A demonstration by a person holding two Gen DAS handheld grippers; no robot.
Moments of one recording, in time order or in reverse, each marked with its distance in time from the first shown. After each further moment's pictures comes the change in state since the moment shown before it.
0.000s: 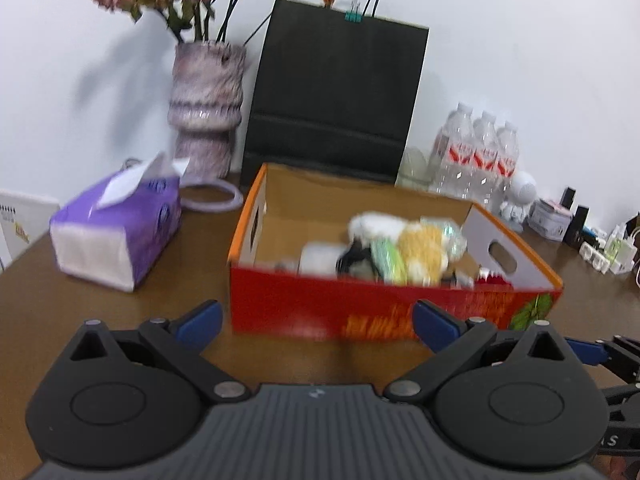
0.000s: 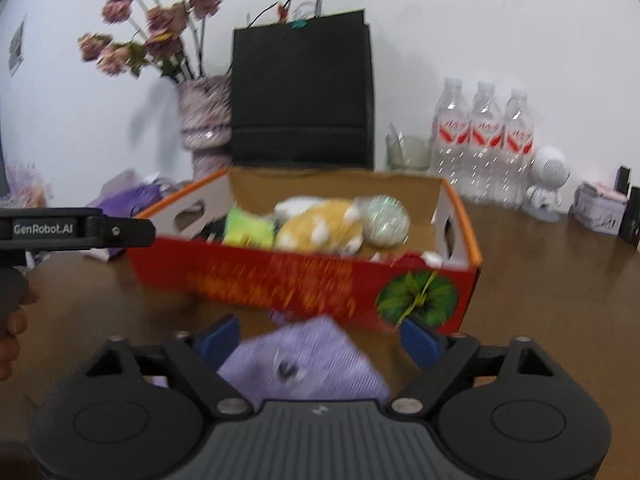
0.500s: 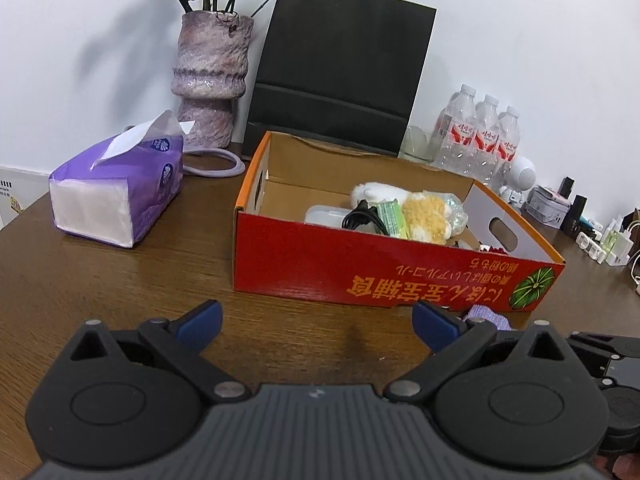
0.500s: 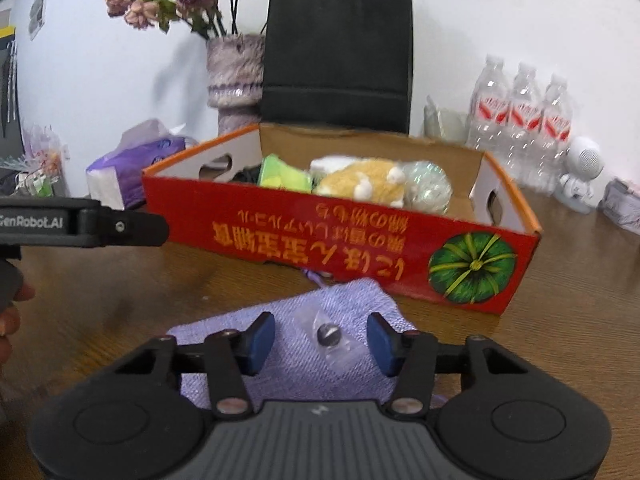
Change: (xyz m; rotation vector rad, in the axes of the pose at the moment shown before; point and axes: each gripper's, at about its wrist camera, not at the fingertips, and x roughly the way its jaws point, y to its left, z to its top) left arm 0.003 0.008 -0.019 -0.029 0.048 -0.018; right arm 0.024 0.020 -0.012 -0.071 0.088 0.052
